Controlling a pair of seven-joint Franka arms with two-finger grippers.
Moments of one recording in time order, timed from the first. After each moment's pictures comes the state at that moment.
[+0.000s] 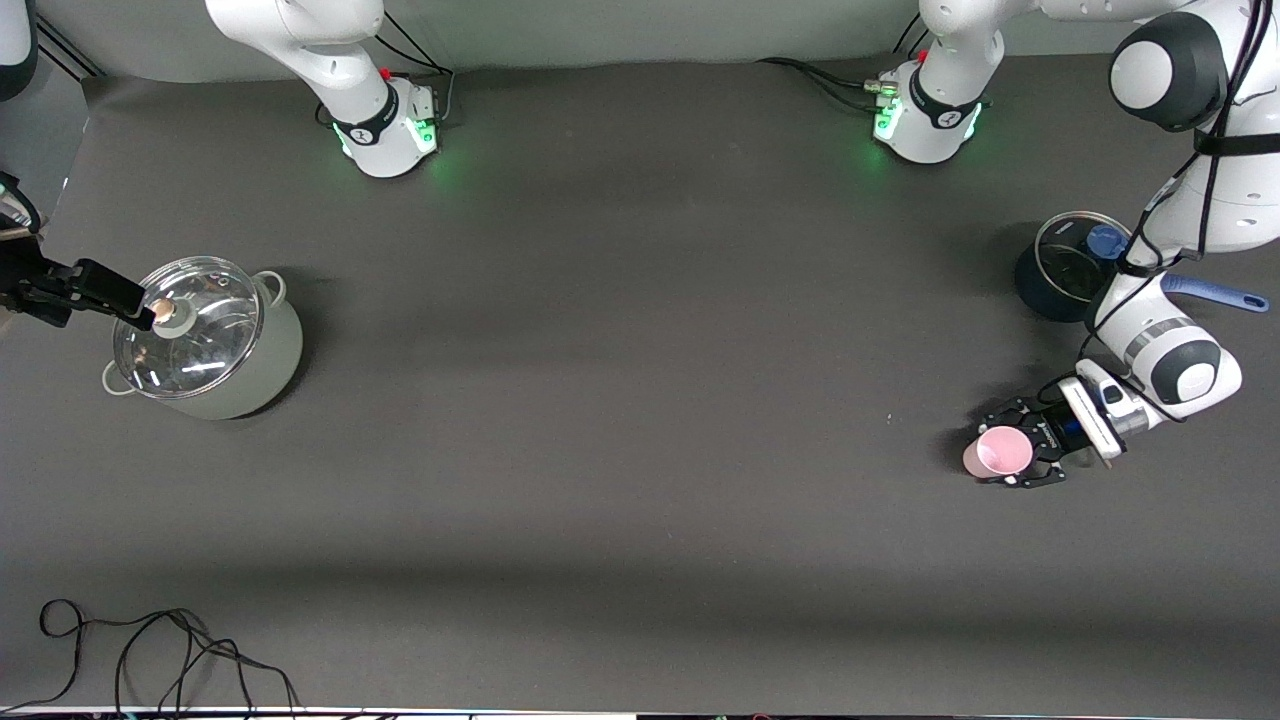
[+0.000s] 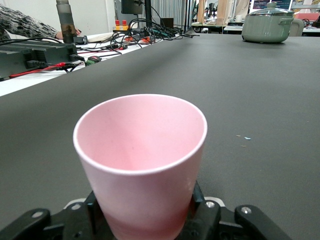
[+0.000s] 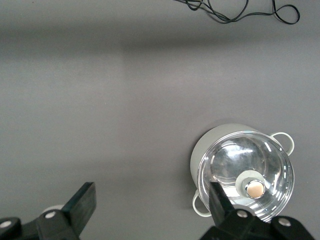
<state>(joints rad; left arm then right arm) 0.40 0.88 -0.03 -1.73 -1.35 1.88 2.59 -0.02 0.03 -0.02 -1.55 0.00 1.62 0.04</state>
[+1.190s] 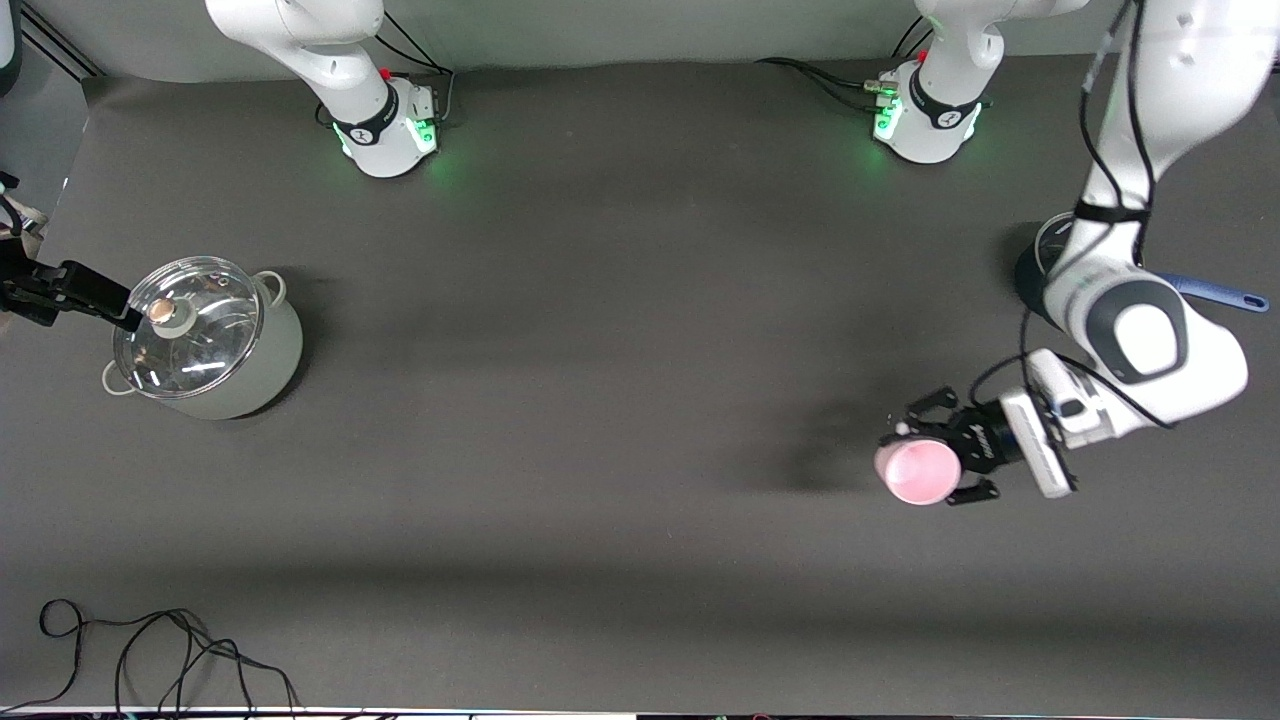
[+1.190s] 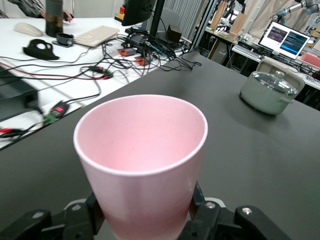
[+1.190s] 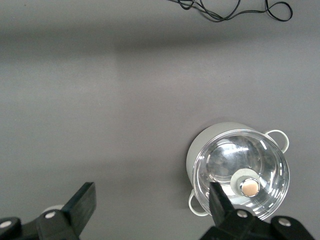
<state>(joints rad) -0.04 0.39 -0.05 -1.84 -1.36 2.13 1.72 -0.02 0.03 -0.05 -1.55 0.00 1.62 0.04</state>
